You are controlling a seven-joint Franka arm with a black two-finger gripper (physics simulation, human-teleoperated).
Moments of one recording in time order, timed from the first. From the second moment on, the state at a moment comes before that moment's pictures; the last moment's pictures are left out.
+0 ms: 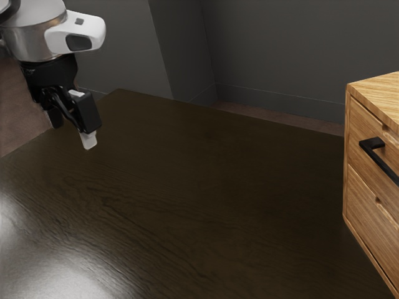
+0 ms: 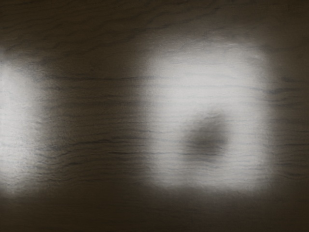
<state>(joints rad) -0.48 -0.24 0.36 -1.43 0.27 1.20 0.00</state>
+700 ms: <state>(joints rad) -0.35 -0.66 0.21 -2.05 0.18 1.59 0.07</state>
